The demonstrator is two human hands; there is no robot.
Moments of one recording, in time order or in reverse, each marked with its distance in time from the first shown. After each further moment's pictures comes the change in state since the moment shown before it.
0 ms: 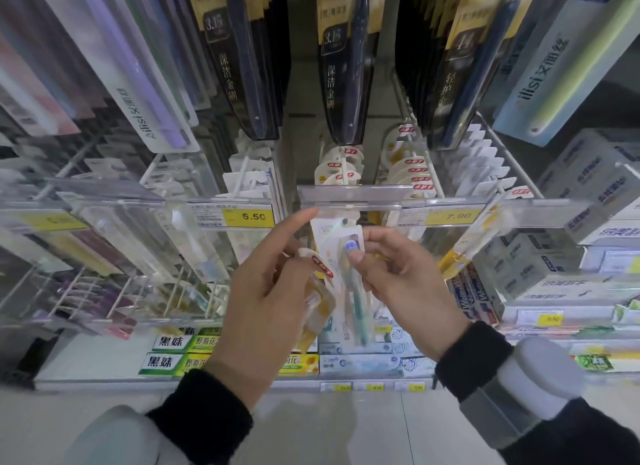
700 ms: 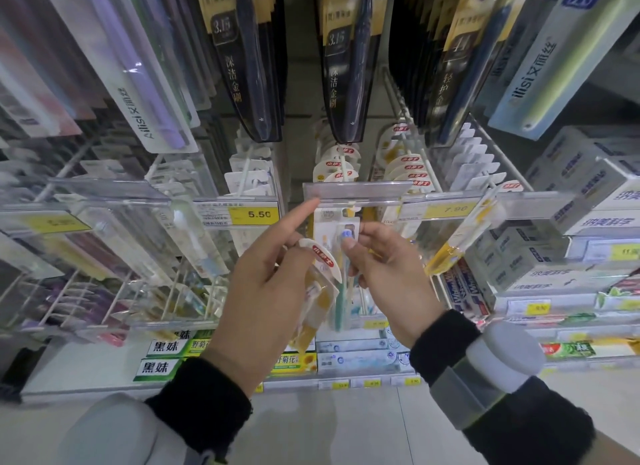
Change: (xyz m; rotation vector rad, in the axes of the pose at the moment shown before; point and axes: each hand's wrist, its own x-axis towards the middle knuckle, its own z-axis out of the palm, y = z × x) left_hand 0.002 0.010 -0.012 0.024 -0.057 -0.041; right_hand 0.002 -0.002 0.027 0.058 0.158 0.039
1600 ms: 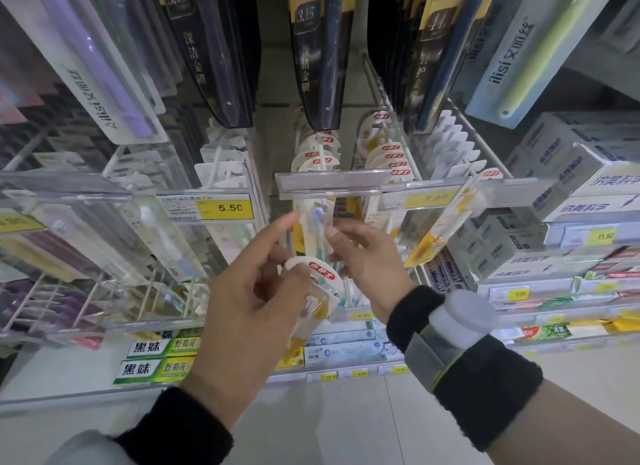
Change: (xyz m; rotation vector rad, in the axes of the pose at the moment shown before) left_hand -0.014 -0.019 0.008 0.028 0.022 0.073; right_hand 0.024 0.022 -0.005 -0.071 0.040 0.101
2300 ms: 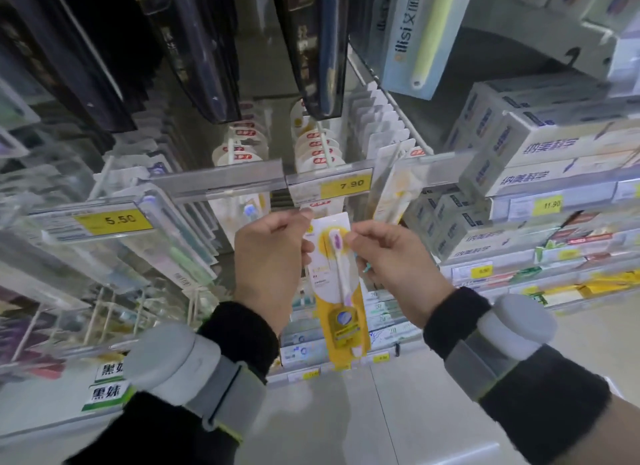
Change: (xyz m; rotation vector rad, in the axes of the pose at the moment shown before) left_hand 0.057 -0.031 0.110 -0.013 0.132 -0.368; right_hand -0.011 0.009 -0.107 0.067 0.035 0.032
